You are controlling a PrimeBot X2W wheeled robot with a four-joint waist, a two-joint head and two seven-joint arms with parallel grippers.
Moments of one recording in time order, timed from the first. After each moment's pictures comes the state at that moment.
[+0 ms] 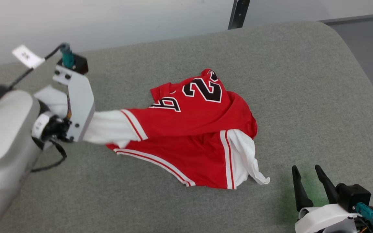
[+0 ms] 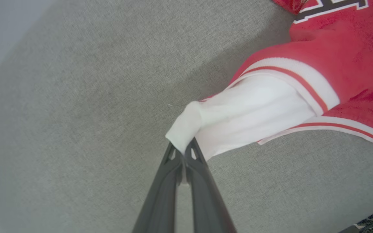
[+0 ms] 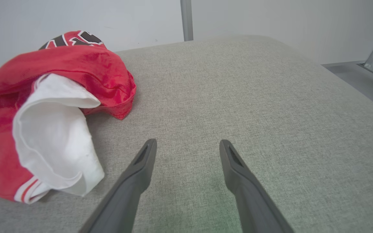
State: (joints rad) left arm -0.94 0.65 -0.70 0.41 -0.74 -0.03 1.06; right arm -0.13 -0.05 0.01 0.40 0.19 0.13 -0.26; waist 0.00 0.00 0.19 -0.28
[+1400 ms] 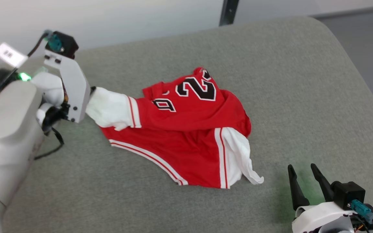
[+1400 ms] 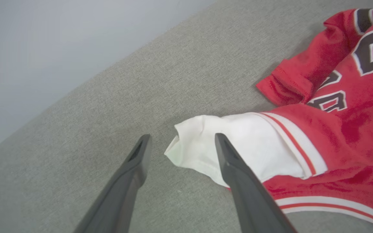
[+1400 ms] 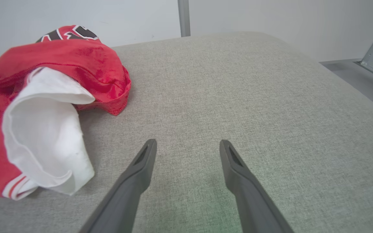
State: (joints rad) left arm -1.12 0.56 -0.90 0.83 -0.82 -0.13 0.50; right arm -0.15 -0.05 0.03 0.43 0.18 0.13 -0.26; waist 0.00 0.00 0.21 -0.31
